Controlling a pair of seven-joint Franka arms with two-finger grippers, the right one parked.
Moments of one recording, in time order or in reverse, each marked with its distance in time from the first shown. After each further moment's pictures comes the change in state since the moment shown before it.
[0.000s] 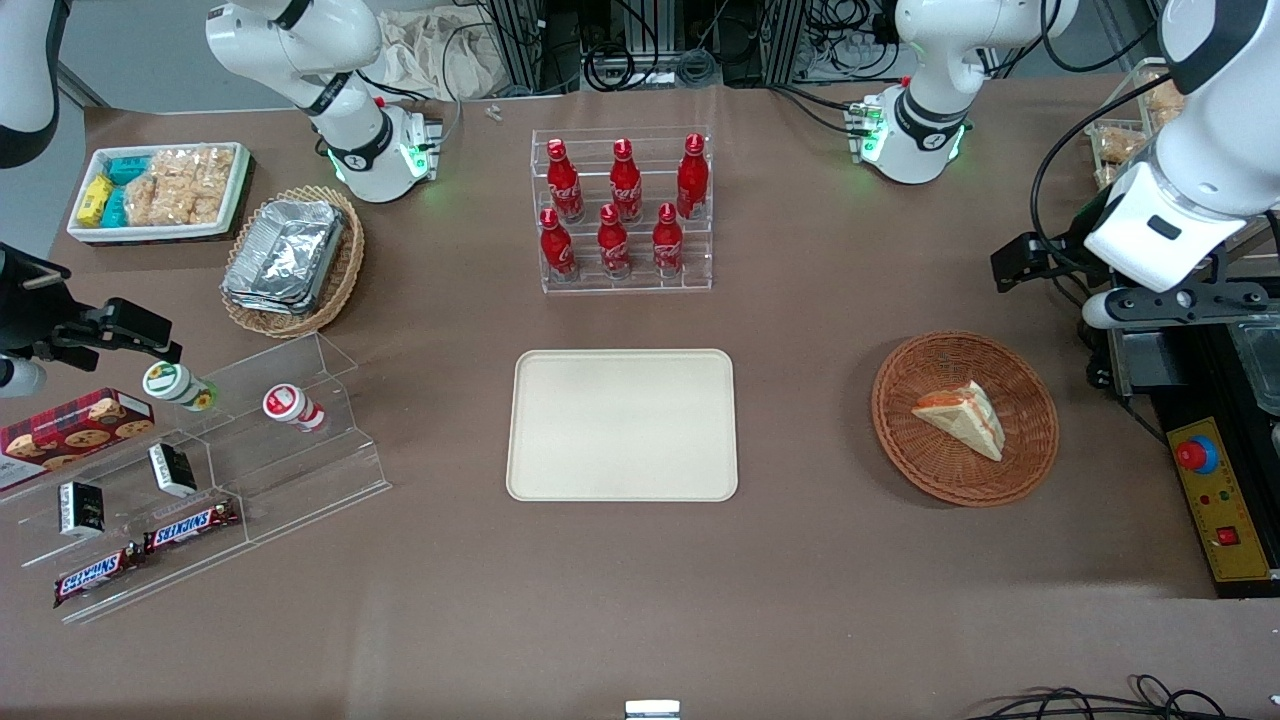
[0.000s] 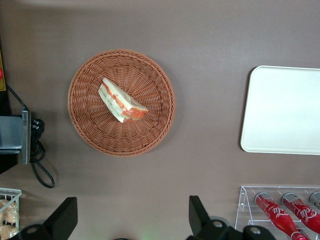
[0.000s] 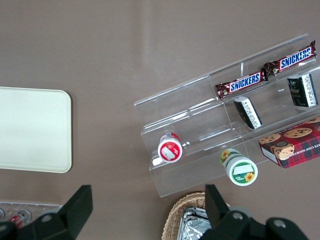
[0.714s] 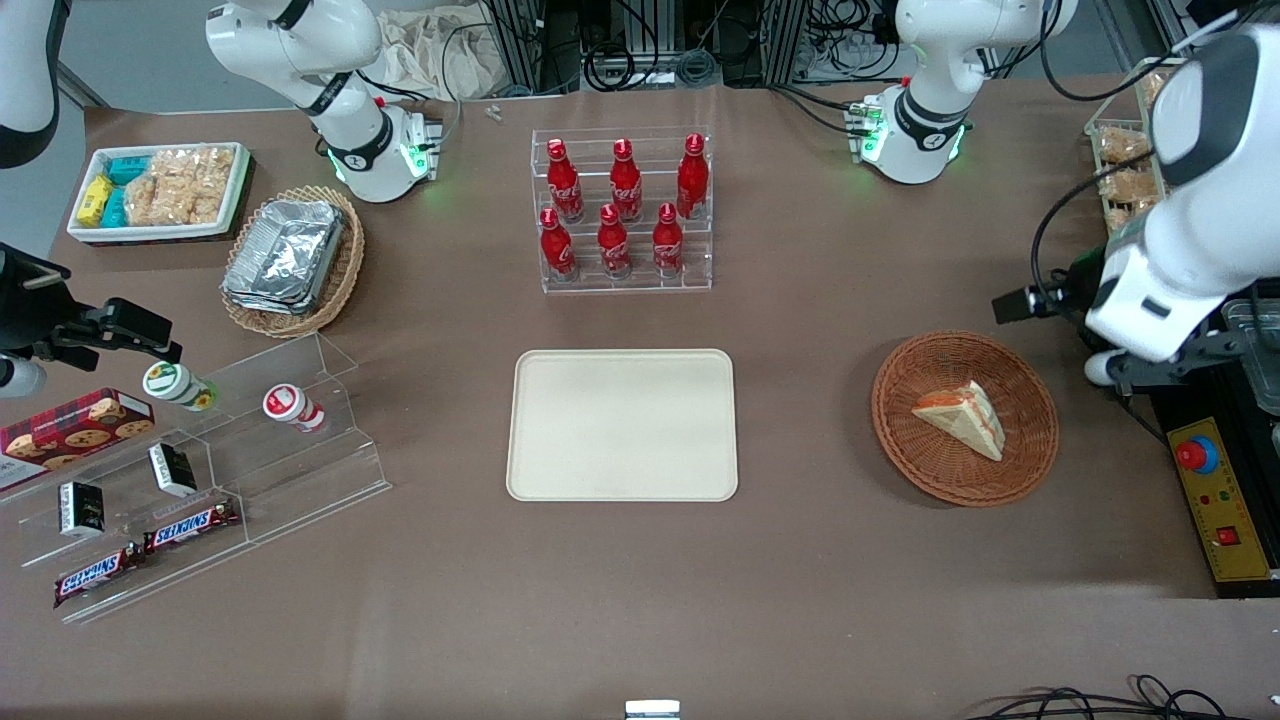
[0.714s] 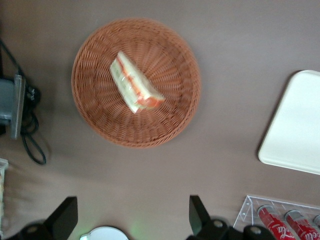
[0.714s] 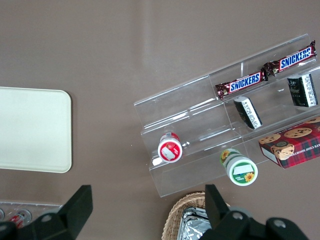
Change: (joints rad) arm 0.061 0.076 0.016 -0.127 -0.002 0.066 -0.117
